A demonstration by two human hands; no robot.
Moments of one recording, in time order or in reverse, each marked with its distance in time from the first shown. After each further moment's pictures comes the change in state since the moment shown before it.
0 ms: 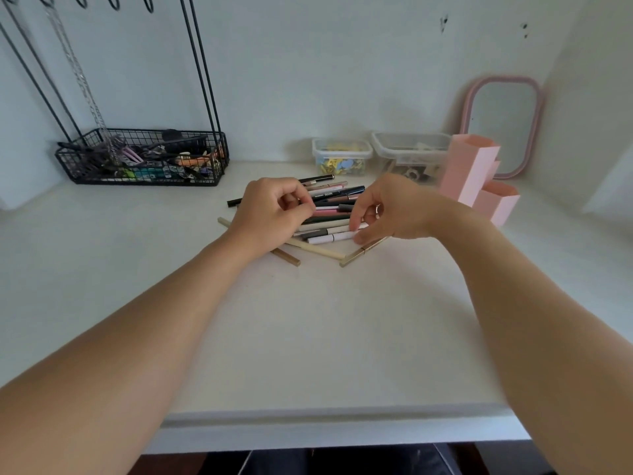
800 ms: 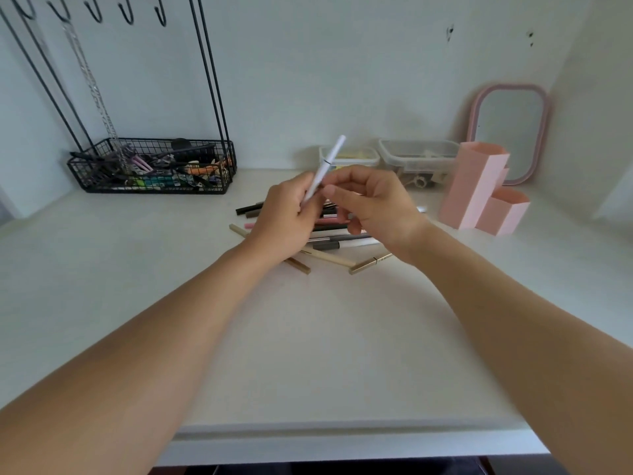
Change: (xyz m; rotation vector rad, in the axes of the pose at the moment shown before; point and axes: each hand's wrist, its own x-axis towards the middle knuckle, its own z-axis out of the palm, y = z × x) left_hand 0.007 0.004 0.008 -0.111 0.025 0.108; right_hand 0.012 -0.039 0.033 0.857 0.378 0.018
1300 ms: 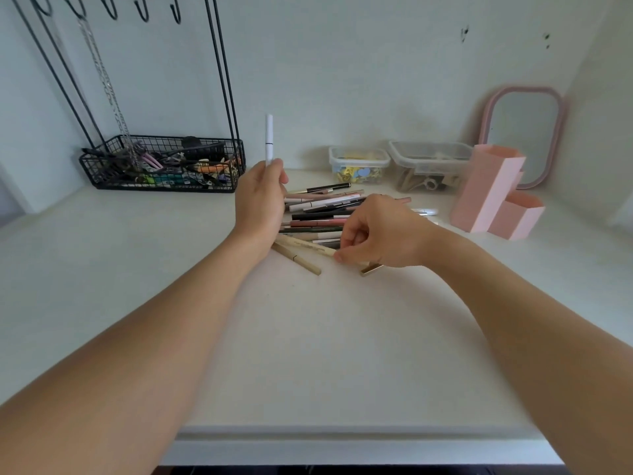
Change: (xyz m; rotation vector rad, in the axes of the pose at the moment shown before) left_hand 0.012 -0.009 -0.024 -0.354 0.395 -0.439; right_hand -0.008 -0.006 -0.003 -0.784 -0.349 -0.008
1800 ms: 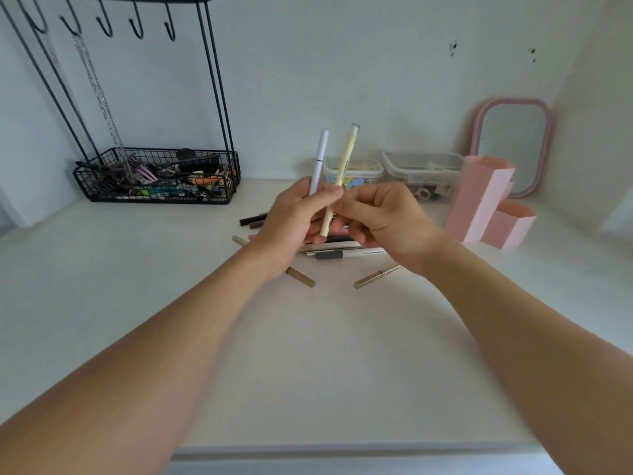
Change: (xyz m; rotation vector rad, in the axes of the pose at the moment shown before) left_hand -0.030 0.021 0.023 -0.182 -0.509 -0.087; right_hand 0.005 0.002 -0.003 0.797 0.264 0.014
